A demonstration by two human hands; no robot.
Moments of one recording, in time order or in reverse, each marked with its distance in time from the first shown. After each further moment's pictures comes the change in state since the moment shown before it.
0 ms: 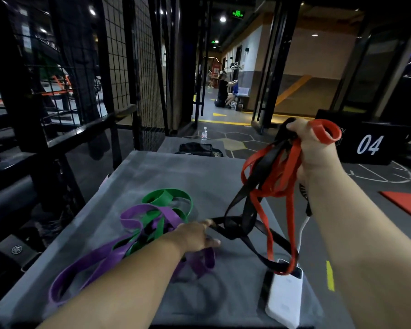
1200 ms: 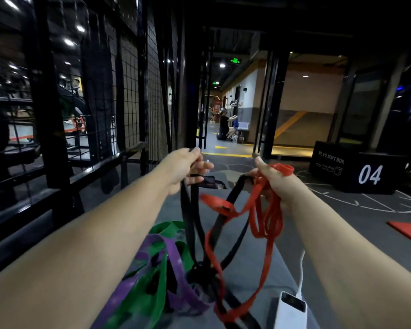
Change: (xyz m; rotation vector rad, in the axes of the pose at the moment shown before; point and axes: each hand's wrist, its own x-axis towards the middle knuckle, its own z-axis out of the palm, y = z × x) left_hand -0.099 0.077 -0.206 -1.135 0.445 0.240; right_hand -0.013 -0.011 0.016 -0.273 -0.284 0.148
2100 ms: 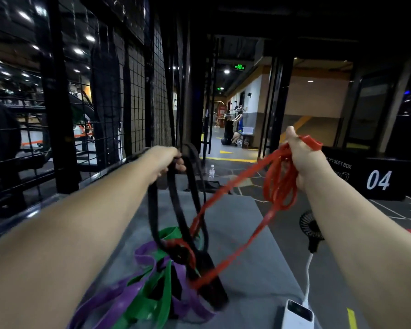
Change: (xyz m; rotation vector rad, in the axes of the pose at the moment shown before) left_hand 0.000 0.035 -0.039 0.392 0.225 -0.143; right_hand 0.015 -0.057 -0.017 0.126 0.296 -0.090
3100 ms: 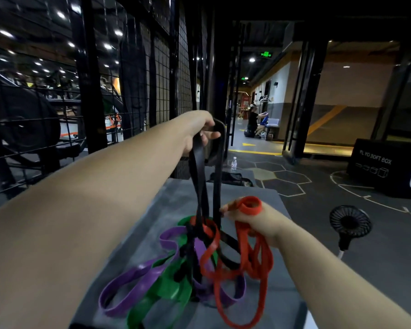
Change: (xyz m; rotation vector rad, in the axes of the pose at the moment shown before) left_hand -0.004 0.041 -0.004 -0.394 -0.037 -0.059; right_hand -0.078 0.108 0.059 -0.362 -0.773 0.068
